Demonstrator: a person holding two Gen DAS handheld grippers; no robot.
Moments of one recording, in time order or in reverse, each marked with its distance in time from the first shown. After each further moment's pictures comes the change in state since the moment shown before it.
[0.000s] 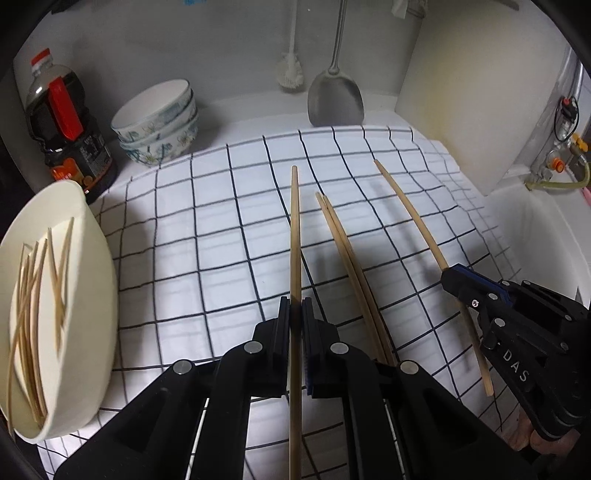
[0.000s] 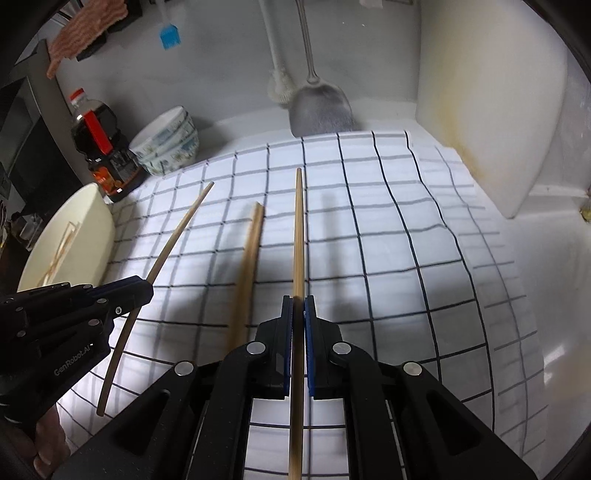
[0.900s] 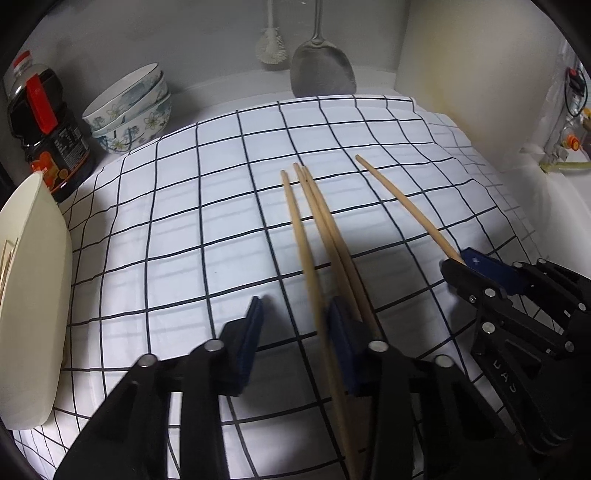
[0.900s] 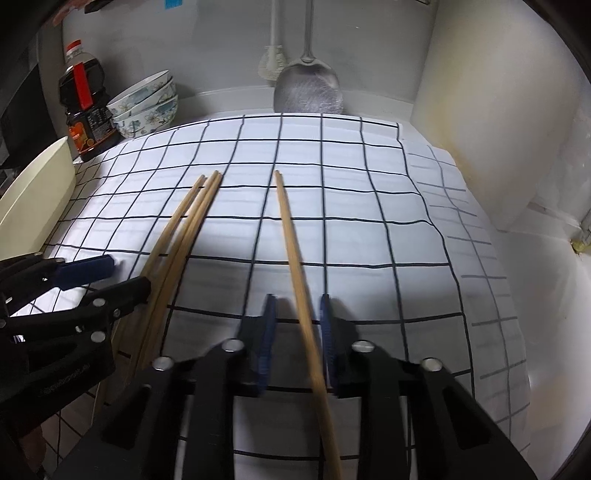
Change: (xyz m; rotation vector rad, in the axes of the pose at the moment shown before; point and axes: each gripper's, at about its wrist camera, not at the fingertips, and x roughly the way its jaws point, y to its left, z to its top) left arm 0.057 -0.037 -0.016 0.029 0.003 0.050; right arm 0.045 -0.022 -0.016 -0.149 0.002 -0.124
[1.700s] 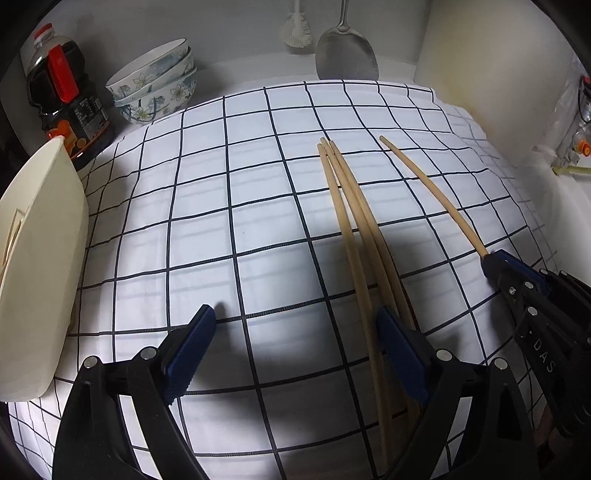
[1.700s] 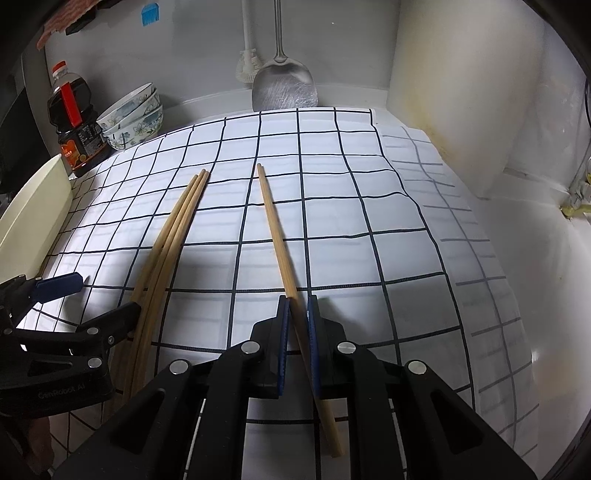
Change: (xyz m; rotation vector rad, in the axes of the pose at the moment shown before) left arm -0.003 0.014 -0.015 -0.059 0.051 0.034; right arm -0.015 -0.012 -0.017 0.103 0.001 -0.007
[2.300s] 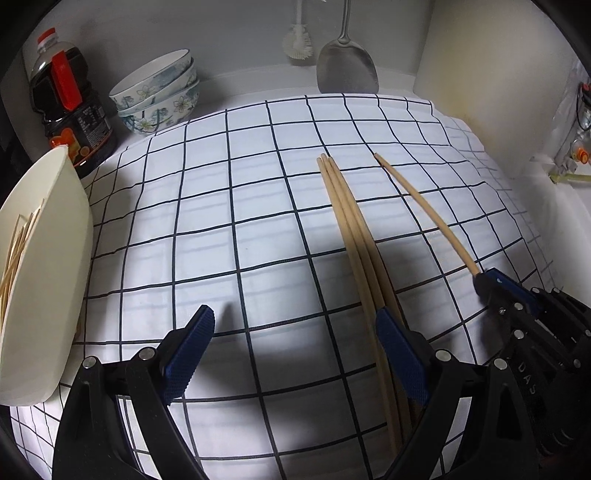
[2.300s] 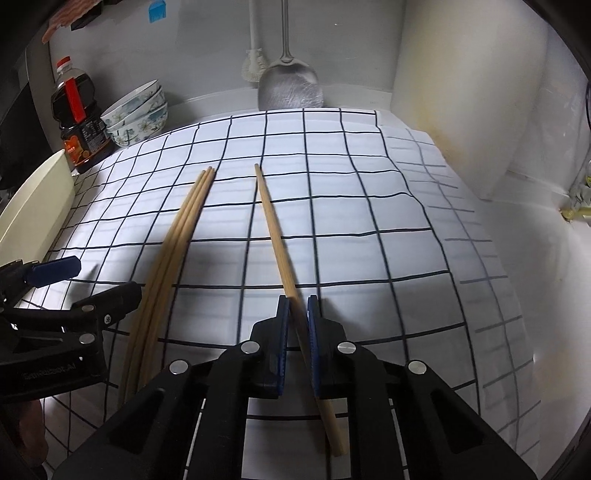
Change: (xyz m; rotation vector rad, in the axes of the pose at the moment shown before) left arm -0.006 0.000 0.005 -0.001 -0.024 -0.004; right arm -0.001 0.004 -0.002 -0.011 -0.004 -0.003
